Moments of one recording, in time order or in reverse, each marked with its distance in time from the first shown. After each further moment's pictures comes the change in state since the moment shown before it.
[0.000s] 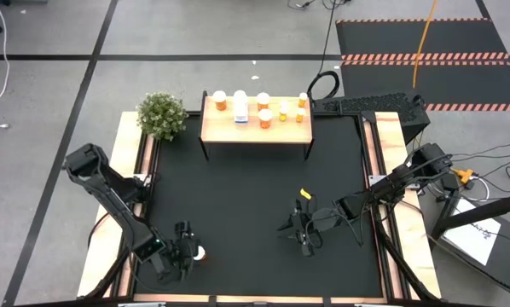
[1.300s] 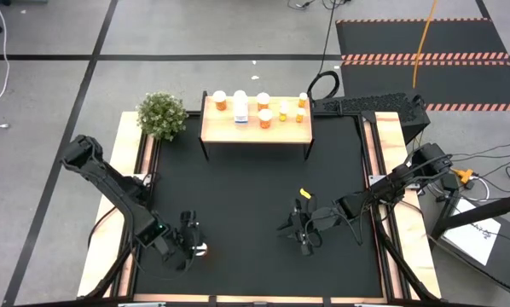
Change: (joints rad) left arm 0.122 -0.123 0.000 0.002 0.029 0.196; right arm -0.006 0.000 0.000 0.001 -0.001 -0.016
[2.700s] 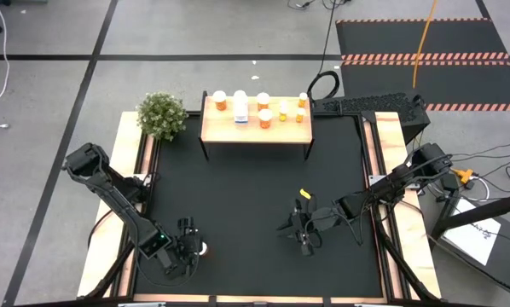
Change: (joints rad) left arm -0.062 0.123 0.000 -0.016 -0.009 -0.134; right arm 0.002 0.000 0.000 -0.008 -0.004 0.002
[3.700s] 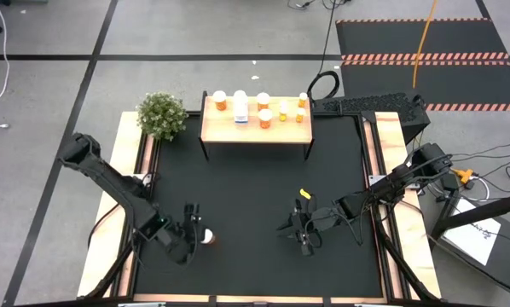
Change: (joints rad) left arm 0.125 -0.160 0.000 -0.011 0.002 0.286; right arm 0.000 0.000 0.000 0.000 0.002 -0.005
